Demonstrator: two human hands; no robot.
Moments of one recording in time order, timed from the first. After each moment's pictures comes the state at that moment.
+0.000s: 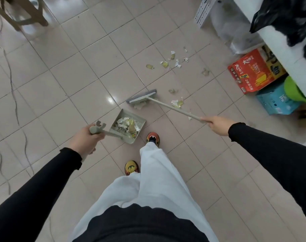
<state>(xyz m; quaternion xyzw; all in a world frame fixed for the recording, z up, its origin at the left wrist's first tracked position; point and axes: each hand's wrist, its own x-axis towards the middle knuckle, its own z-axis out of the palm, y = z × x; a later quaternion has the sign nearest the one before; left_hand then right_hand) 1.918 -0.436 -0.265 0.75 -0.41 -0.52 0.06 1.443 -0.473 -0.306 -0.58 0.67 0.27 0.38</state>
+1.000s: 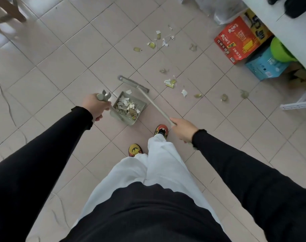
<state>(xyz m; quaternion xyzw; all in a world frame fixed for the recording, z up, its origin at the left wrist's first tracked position) 1.902 -0.425 -0.268 0.72 -0.44 -0.53 0.04 1.608 -0.306 -0.273 -0.43 0.73 0.08 0.53</state>
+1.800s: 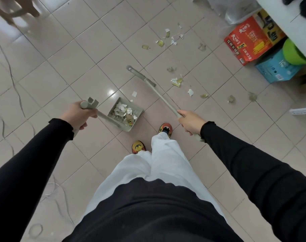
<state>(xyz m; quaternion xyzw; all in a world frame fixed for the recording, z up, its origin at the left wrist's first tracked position) 1.966 -0.386 -0.251 0.75 -0.41 -0.51 0.05 1.595 -0.321 -0.278 -0.40 0.73 0.04 0.55</state>
